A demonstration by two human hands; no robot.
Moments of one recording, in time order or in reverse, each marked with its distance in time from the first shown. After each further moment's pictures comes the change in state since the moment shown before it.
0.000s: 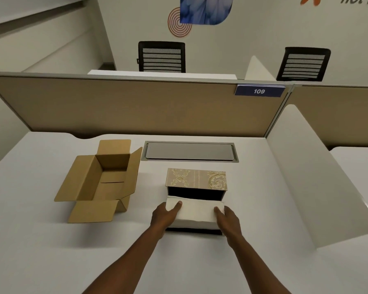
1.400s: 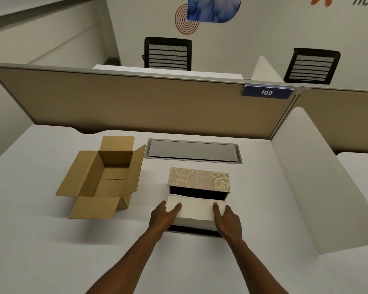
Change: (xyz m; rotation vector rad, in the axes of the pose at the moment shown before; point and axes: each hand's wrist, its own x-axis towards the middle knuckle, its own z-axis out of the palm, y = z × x) left_hand 0.000 -0.004 -0.003 0.065 0.018 0.014; right_hand 0.002 -0.012 0.006 -0.374 0.072 -0.079
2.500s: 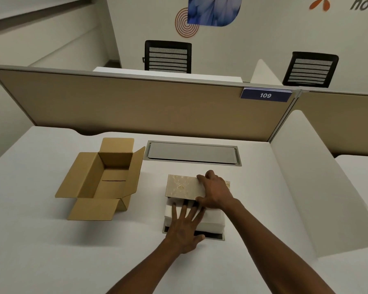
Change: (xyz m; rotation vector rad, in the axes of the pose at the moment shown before) left_hand -0.011 -0.020 0.061 1.053 0.005 0.828; right_hand 0.040 -0.089 -0.042 -0.569 -0.082 -0.657
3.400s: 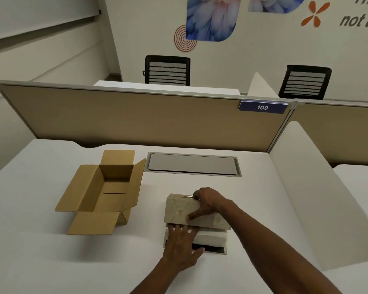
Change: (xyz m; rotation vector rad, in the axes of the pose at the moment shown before) left_hand -0.013 -0.002 0.003 -0.220 0.120 -0.118; right_hand 0.027 -0.016 -0.016 -0.048 -0.320 -0.034
